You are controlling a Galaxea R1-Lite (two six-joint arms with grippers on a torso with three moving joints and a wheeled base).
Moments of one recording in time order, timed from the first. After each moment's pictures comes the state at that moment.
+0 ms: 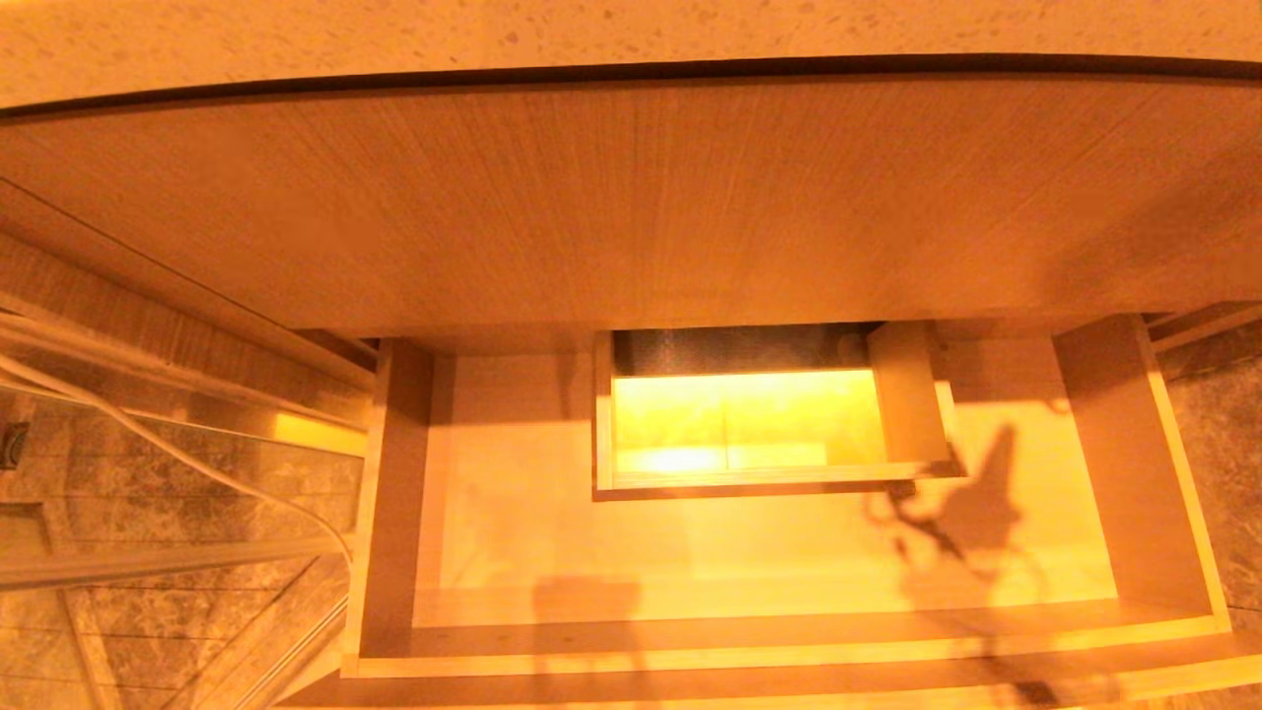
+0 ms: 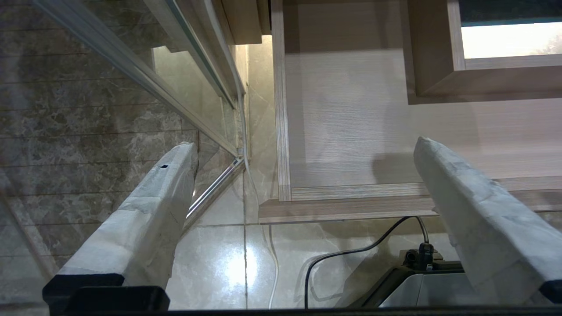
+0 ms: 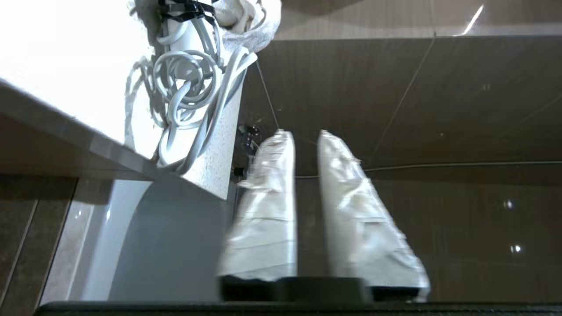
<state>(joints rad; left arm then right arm) 0.00 0.00 0.00 0.00 0.00 0.00 -0.31 0.85 -1.30 -0.14 -0.26 -1.28</state>
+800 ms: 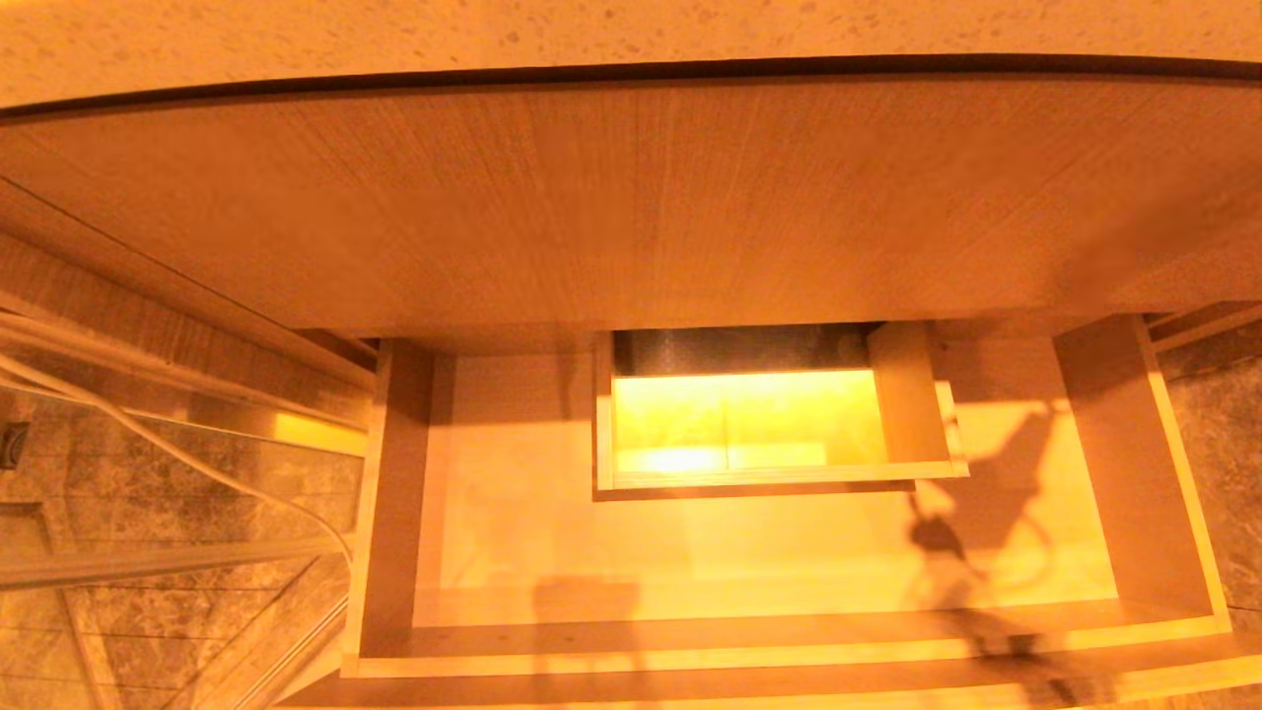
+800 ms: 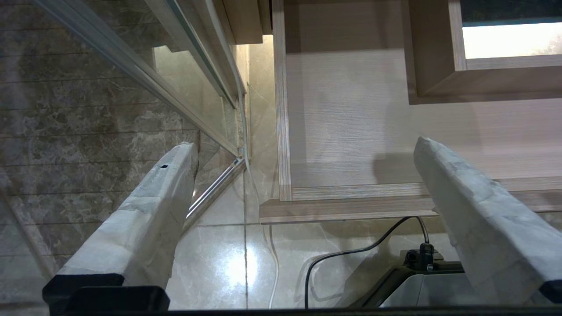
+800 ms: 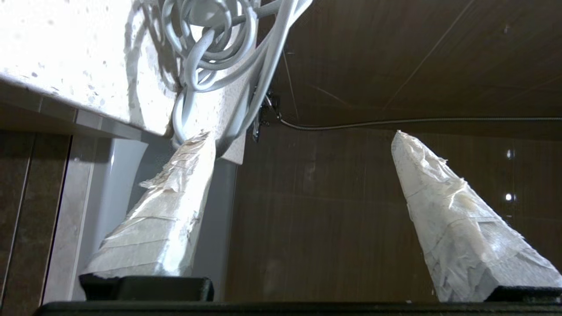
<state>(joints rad) 0.00 0.00 0.00 0.00 0.00 0.00 -0.32 0.95 -1.25 -0.22 -0.43 -1.27</state>
